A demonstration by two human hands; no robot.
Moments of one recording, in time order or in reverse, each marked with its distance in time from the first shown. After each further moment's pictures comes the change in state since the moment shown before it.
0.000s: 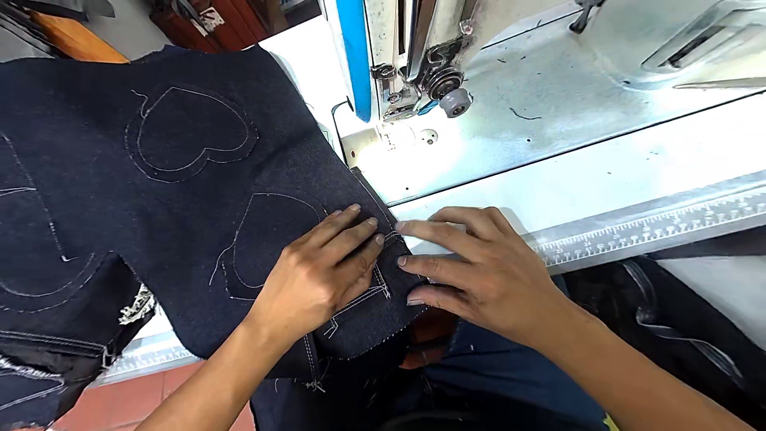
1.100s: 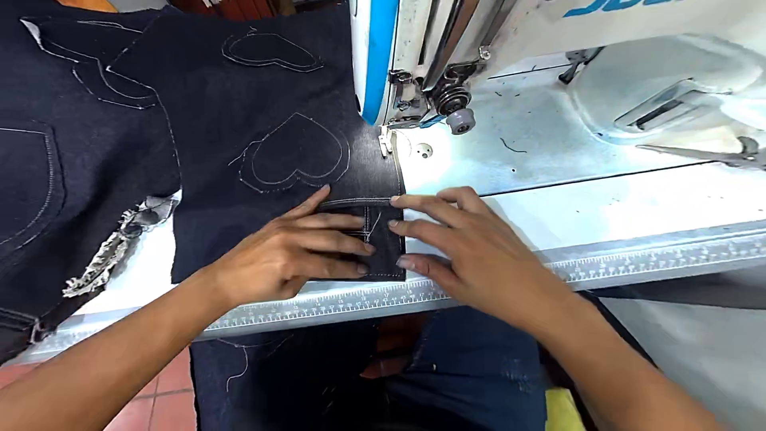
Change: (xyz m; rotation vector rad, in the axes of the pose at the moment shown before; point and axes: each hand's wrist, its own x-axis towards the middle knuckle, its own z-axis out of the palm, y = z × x) left_hand -0.007 -0.036 -0.003 -0.405 -0.149 0.179; right_hand 0.030 0.026 -0.025 0.003 -0.258 0.081
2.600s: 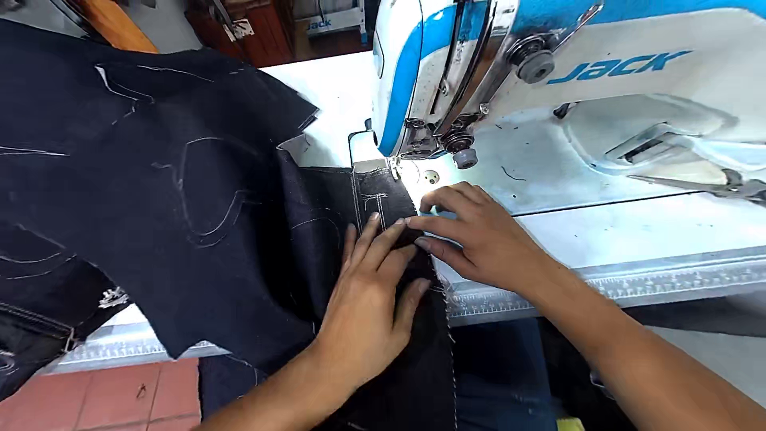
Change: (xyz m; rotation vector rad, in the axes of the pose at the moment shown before) left_hand 0.067 0.070 0.069 0.109 0.359 -0.703; right_hand 0.028 0.044 0.001 -0.049 0.140 -0.217
